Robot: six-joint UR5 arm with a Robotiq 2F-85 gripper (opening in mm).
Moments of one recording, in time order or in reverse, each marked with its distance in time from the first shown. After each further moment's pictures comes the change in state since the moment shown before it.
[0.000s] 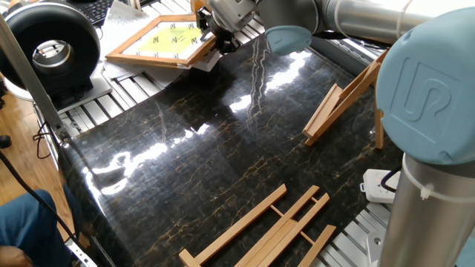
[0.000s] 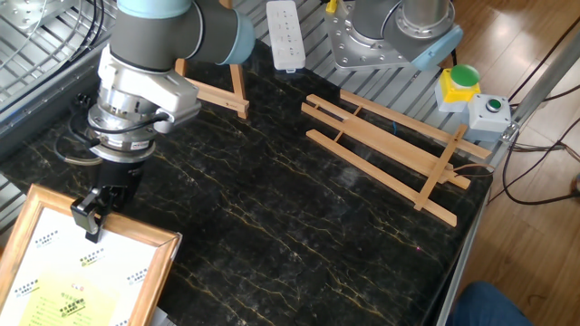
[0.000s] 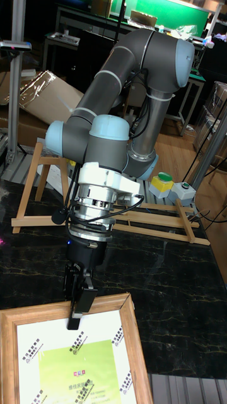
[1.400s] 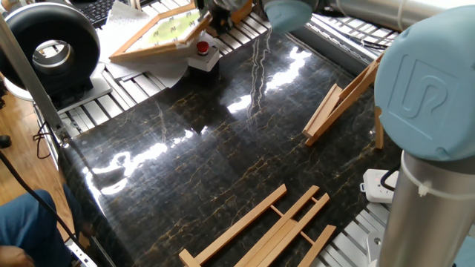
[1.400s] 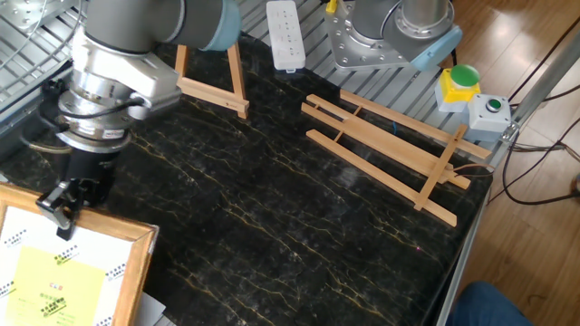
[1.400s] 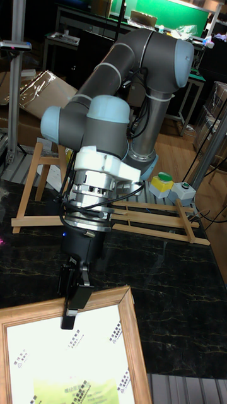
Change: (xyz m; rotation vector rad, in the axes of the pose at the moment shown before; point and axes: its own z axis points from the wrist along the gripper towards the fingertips) arm 0.026 -0.040 -0.022 0.004 0.014 0.010
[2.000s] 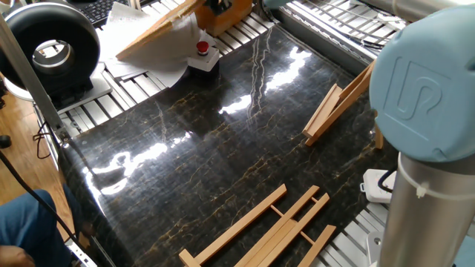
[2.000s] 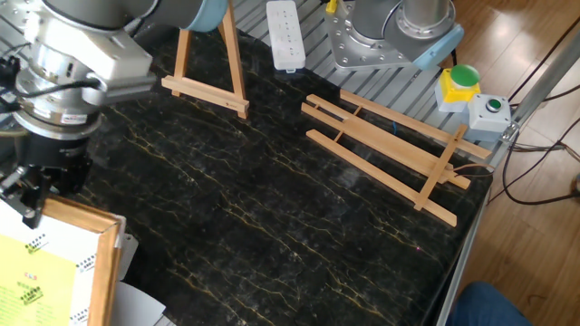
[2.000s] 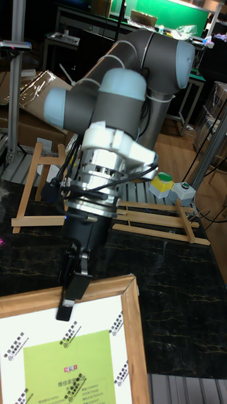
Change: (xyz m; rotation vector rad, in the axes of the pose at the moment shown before) arm 0.021 -0.055 -0.034 0.010 0.076 0.125
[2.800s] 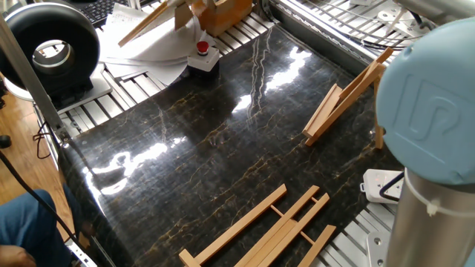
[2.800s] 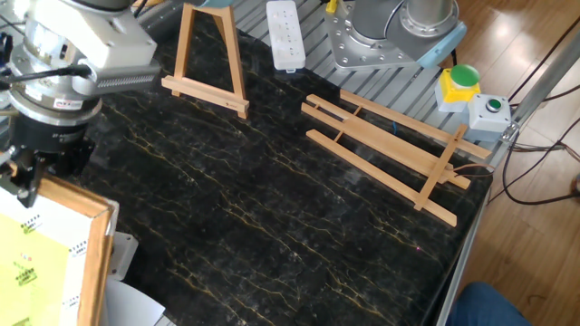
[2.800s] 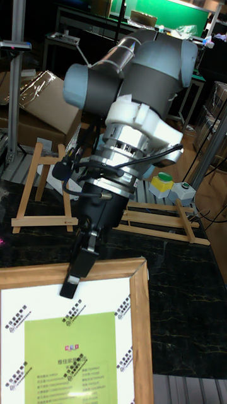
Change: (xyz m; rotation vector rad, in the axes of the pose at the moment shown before) arm 0.009 0.009 -0.045 -0.125 0.127 0.126
